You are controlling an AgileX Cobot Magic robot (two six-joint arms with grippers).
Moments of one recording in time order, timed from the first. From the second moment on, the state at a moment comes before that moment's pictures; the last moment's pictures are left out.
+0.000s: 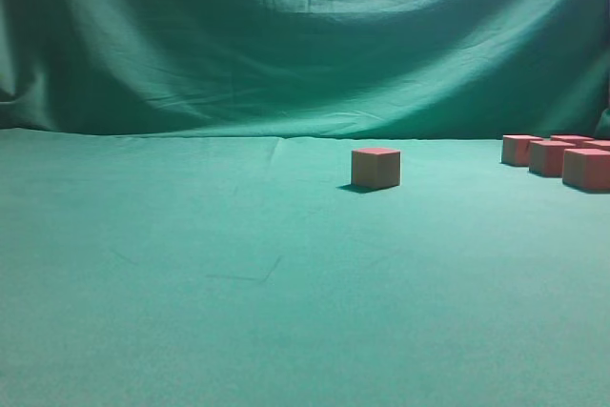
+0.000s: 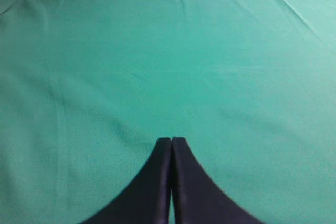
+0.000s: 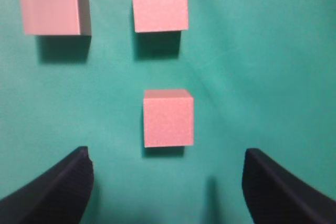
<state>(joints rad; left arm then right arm) -0.01 -0.01 0.02 0.02 0.35 0.01 -0.01 1.45 -0.84 -0.09 0.88 0.03</state>
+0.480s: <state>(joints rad) -0.01 -0.01 0.02 0.02 0.35 0.01 -0.01 1.55 -0.79 -0.11 0.69 0.02</state>
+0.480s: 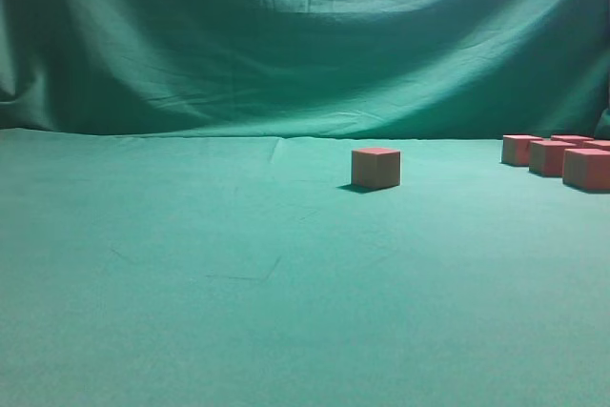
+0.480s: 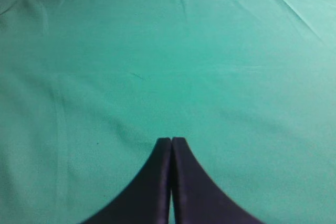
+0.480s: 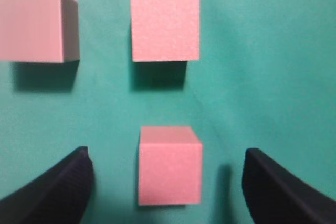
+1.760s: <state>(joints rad) -0.01 -0.01 0.02 0.02 0.35 0.01 0.13 1.47 -1.03 0.01 0.91 -0.10</state>
